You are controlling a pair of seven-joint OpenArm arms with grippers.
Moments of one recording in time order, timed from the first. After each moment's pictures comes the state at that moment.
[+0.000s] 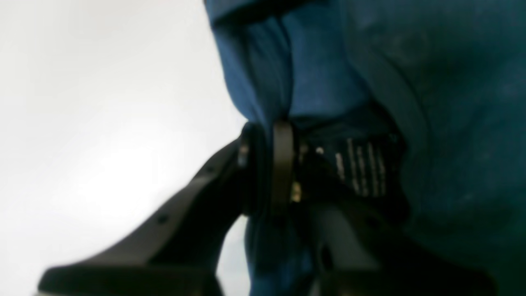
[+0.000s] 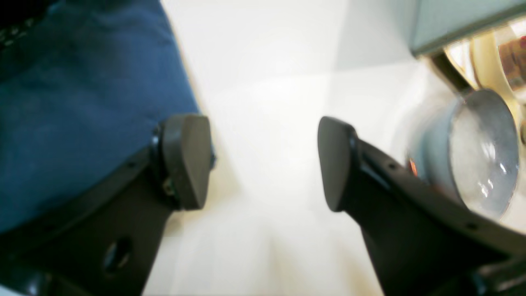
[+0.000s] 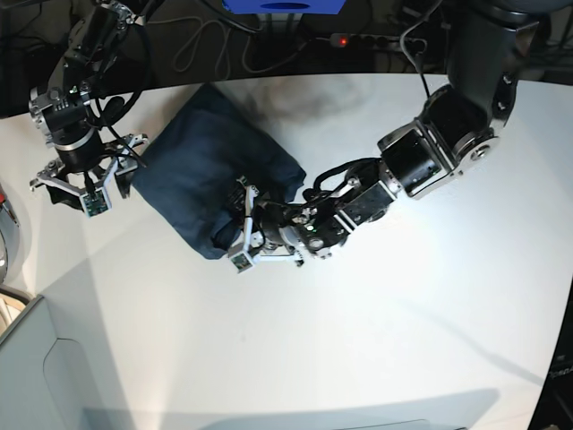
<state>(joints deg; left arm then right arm) -38.3 -11.0 68.6 62.6 -41.7 -11.2 37.2 -12.1 -1.8 28.9 122.4 -4.9 46.8 -53.2</state>
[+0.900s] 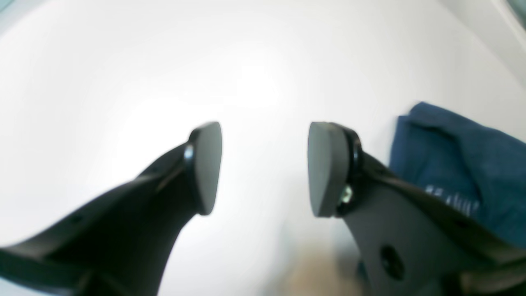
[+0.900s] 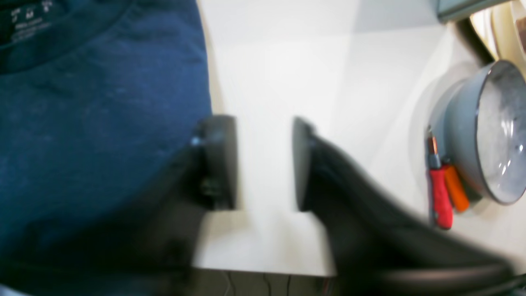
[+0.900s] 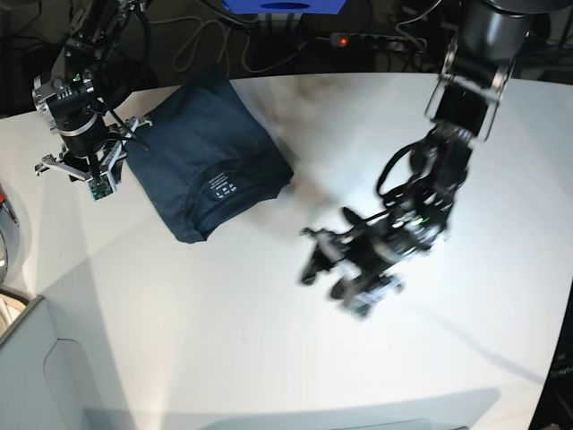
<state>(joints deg) -15.2 -20.8 20.0 92.2 -30.8 -10.8 38.7 -16.6 -1.8 28.7 122.4 -4.5 46.8 -53.0</state>
